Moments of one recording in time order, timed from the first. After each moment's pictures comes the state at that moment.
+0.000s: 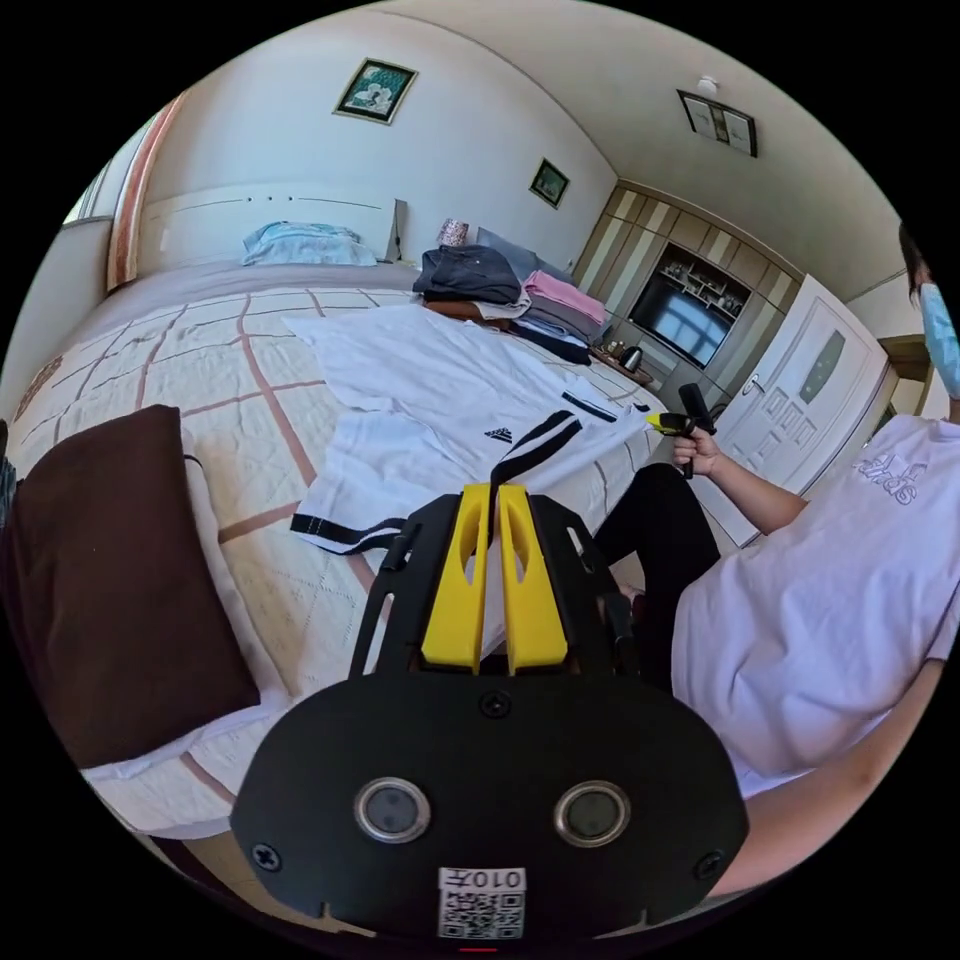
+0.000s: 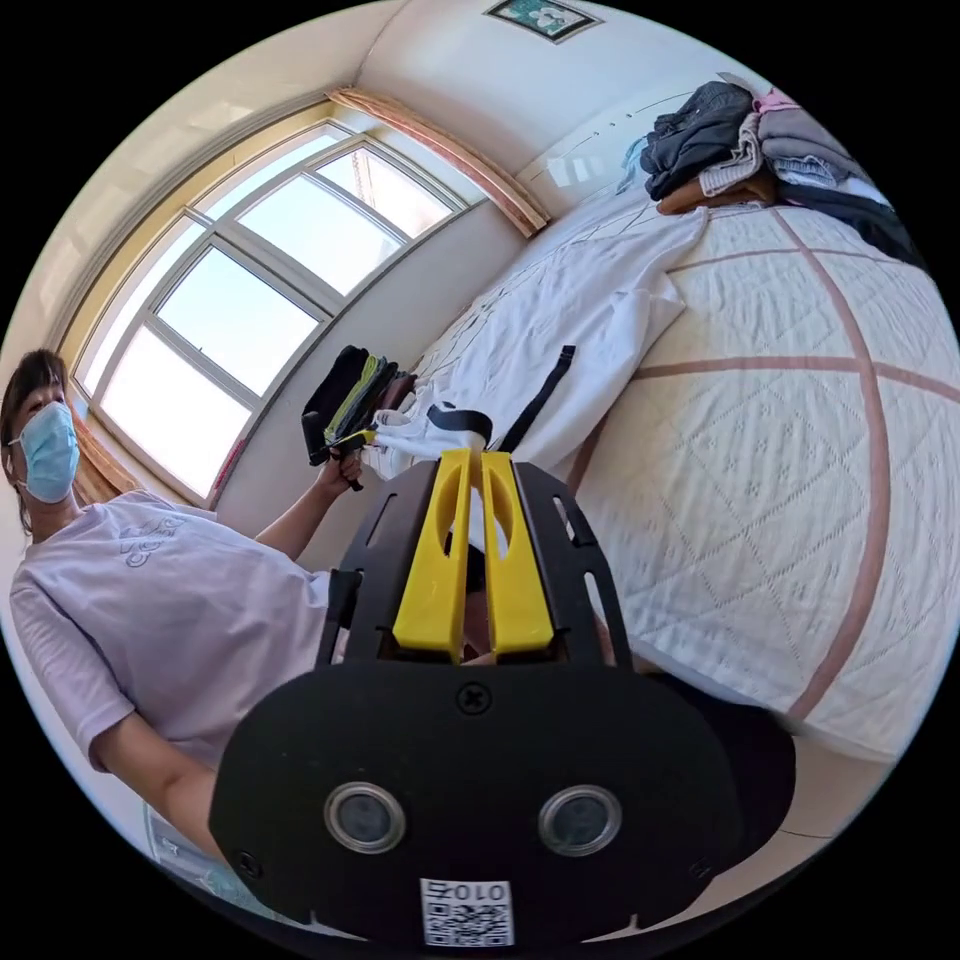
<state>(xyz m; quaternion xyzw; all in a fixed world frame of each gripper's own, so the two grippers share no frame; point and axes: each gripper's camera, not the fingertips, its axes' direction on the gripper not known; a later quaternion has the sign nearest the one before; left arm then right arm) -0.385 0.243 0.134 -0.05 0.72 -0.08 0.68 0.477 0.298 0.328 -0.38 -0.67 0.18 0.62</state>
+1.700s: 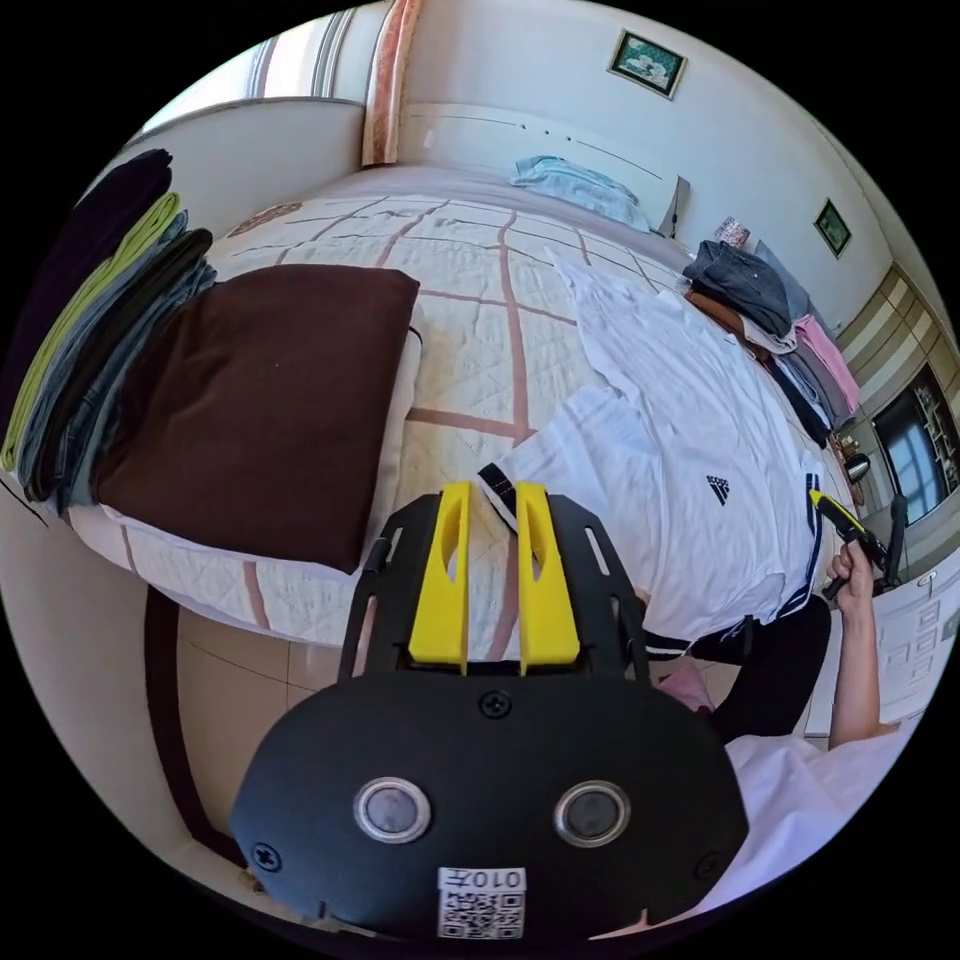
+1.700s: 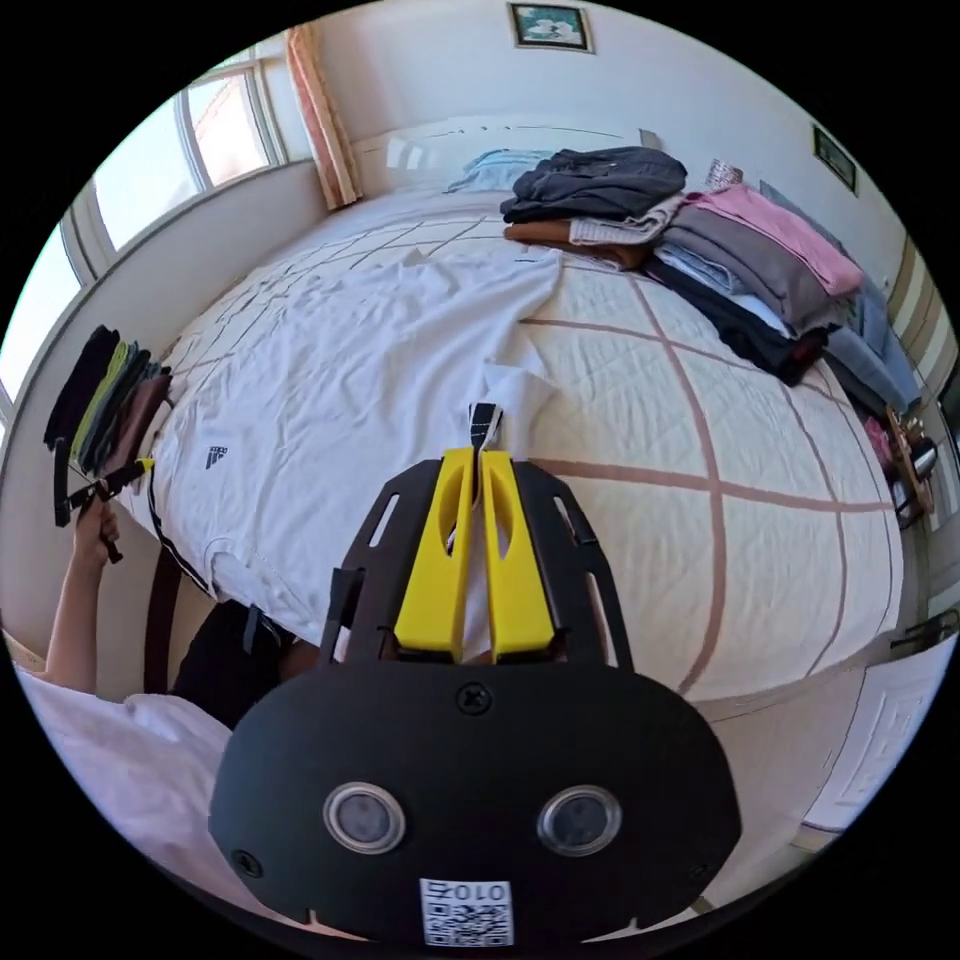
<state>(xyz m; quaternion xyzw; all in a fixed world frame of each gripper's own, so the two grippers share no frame) -0.515 0.243 0.275 -0.31 0.49 -0.20 0.79 0.385 0.243 0.351 -0.47 -0.35 0.05 0.81</state>
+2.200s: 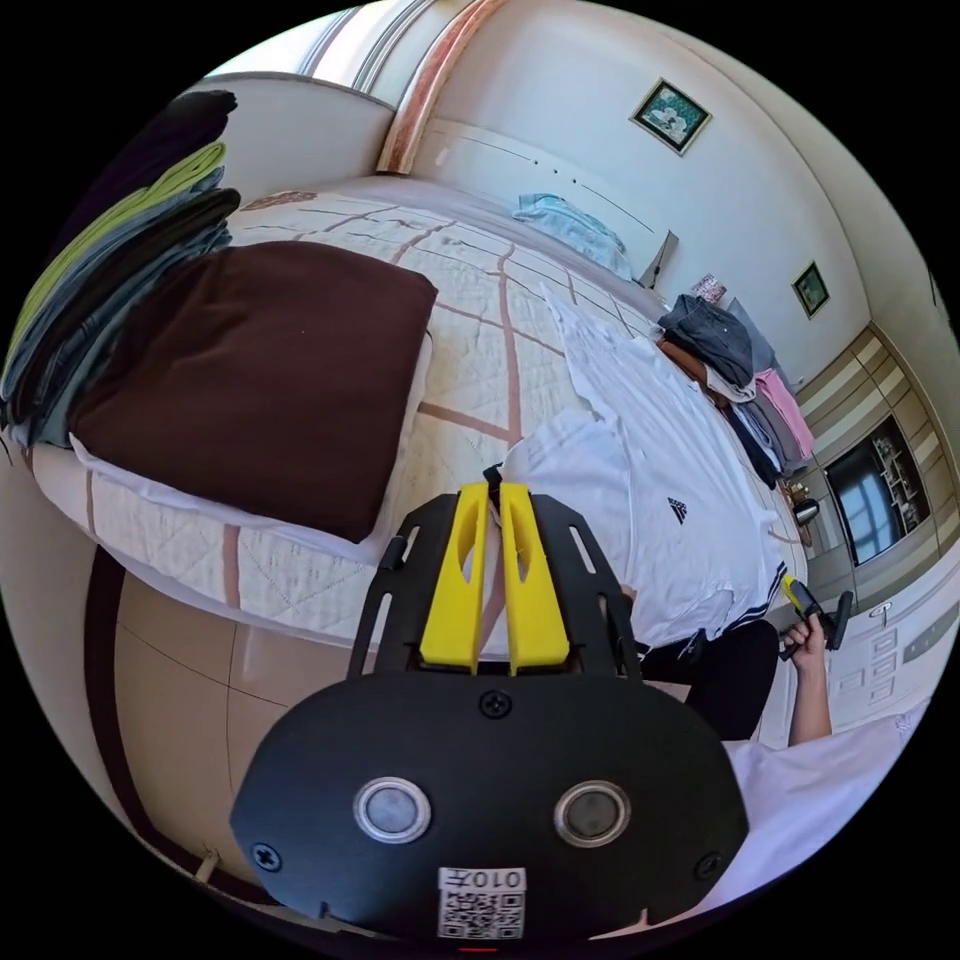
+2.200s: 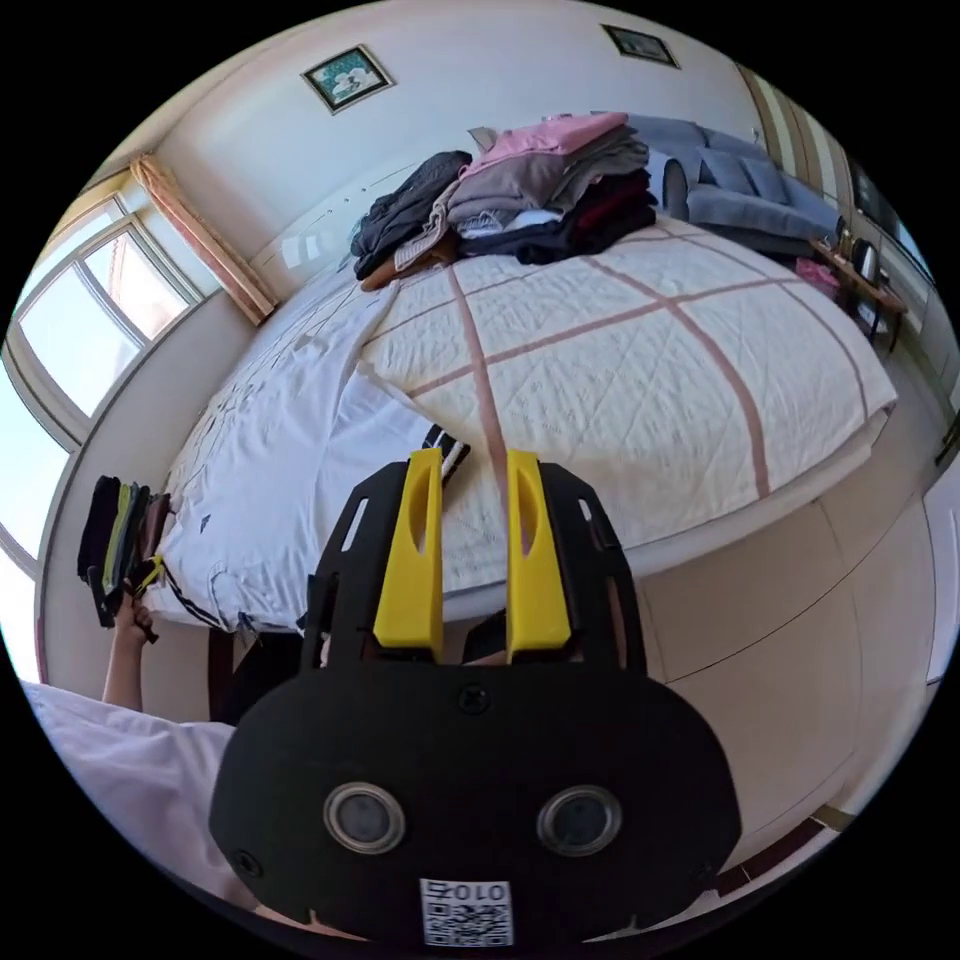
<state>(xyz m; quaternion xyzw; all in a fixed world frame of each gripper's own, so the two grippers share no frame) -0.588 0.255 0.282 -0.28 0.53 -0.29 0.75 0.530 0.301 0.314 -0.47 -0.27 0.20 0.82</state>
